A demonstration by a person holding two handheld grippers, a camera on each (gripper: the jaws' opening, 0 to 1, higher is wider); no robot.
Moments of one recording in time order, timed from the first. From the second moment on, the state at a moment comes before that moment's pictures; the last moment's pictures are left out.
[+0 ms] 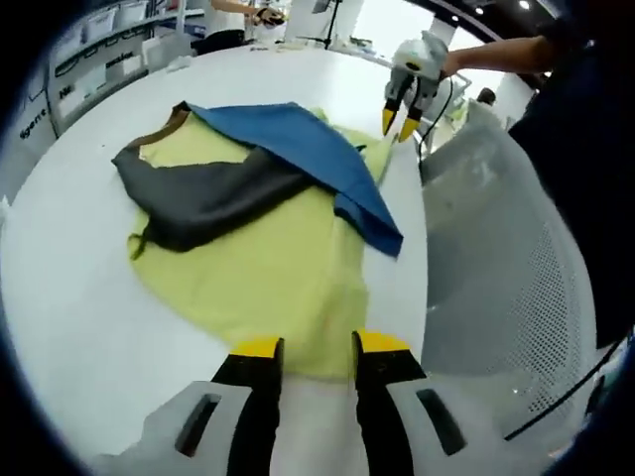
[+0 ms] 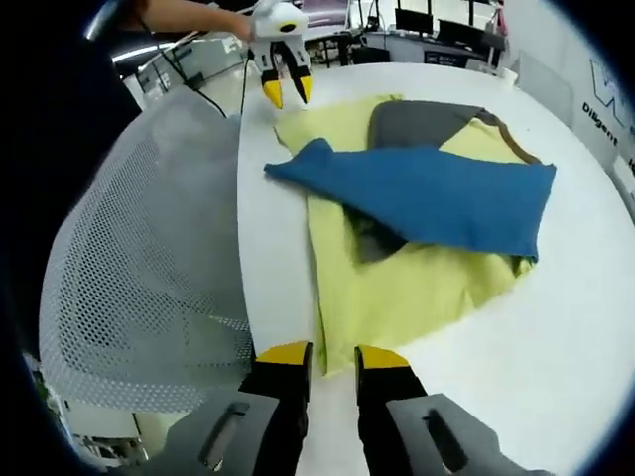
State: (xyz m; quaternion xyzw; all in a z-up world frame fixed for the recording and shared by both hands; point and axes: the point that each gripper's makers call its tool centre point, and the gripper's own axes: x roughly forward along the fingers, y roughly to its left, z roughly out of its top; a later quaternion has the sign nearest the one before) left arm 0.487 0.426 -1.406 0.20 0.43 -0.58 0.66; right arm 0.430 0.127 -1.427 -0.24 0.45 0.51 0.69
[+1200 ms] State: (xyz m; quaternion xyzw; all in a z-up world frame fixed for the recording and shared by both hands) left arm 0.545 0.364 -1.389 0.22 0.31 -0.57 0.73; right arm 0.472 0.218 -1.385 -0.22 0.33 0.53 0.75
